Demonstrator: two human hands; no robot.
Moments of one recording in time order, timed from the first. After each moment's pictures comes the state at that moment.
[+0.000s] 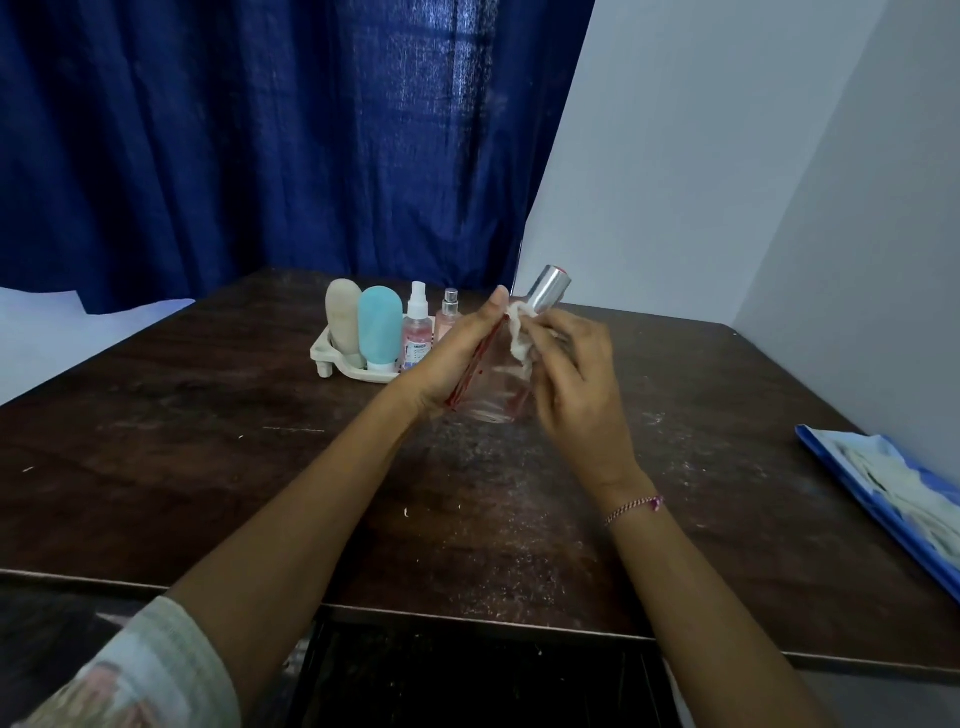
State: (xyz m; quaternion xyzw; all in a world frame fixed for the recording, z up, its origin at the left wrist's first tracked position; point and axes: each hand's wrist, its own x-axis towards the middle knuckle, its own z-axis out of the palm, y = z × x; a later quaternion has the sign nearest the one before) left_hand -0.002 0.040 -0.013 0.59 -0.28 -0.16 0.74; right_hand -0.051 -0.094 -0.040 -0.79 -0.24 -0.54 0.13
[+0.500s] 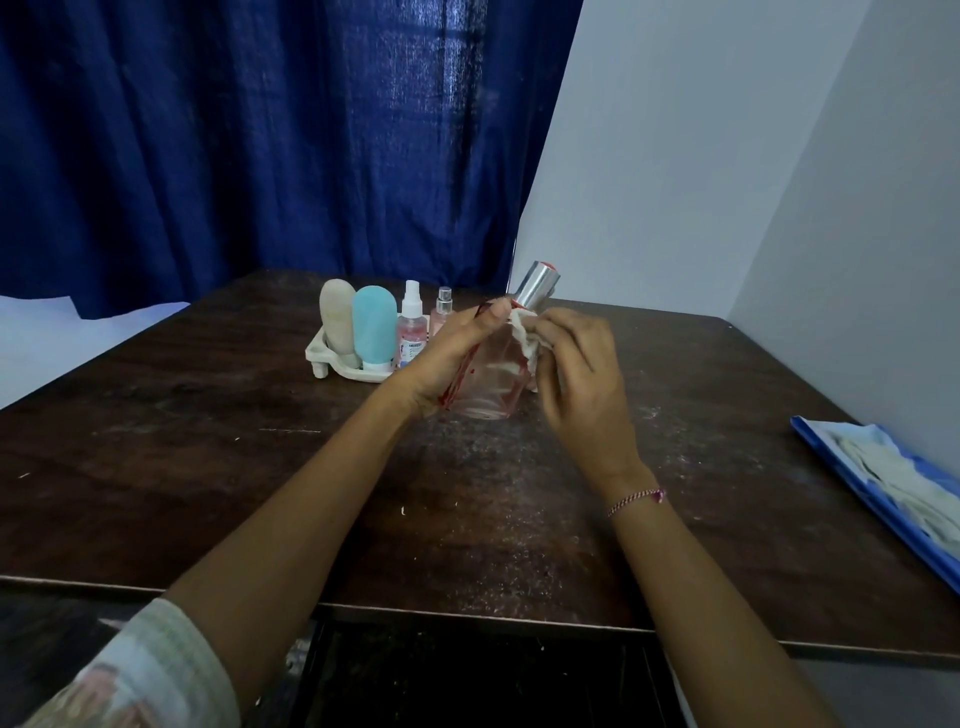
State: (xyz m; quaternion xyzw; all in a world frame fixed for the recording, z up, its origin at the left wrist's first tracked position) left_hand 0.001 0.042 -0.017 0.62 -0.32 -0.12 0.71; right_hand -0.049 -0.104 -0.041 -0.80 -0.23 -0.54 0.16
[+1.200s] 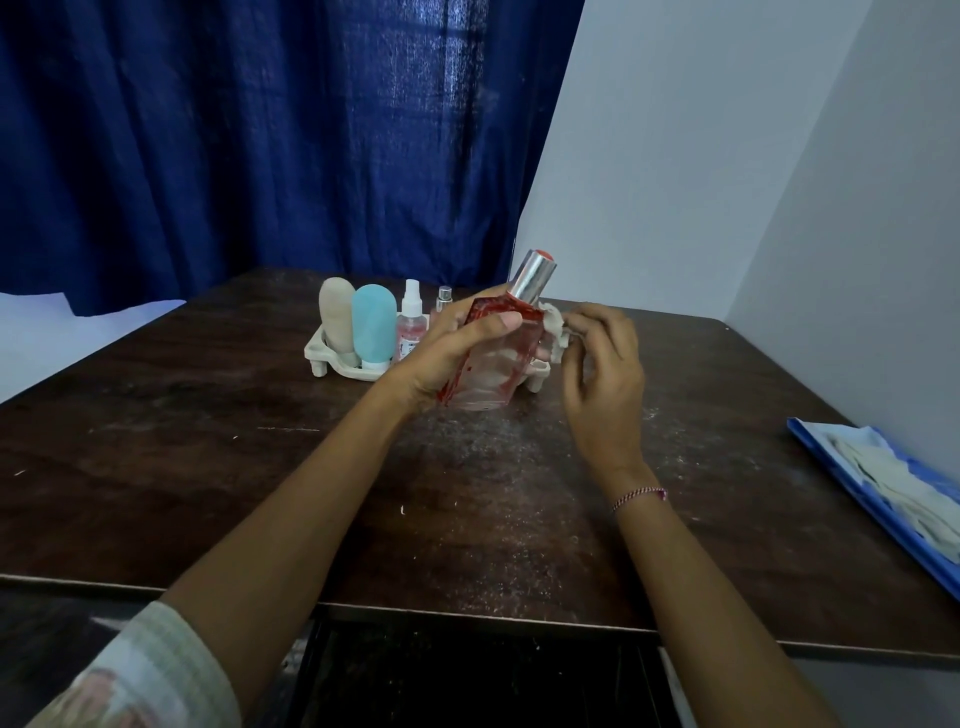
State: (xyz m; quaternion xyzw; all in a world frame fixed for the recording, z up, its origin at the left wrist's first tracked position) left_hand 0.001 0.045 -0.013 0.61 -0.35 -0.09 0.71; right_hand -0.046 -0.110 -0.041 -0.78 -0.15 -0.55 0.25
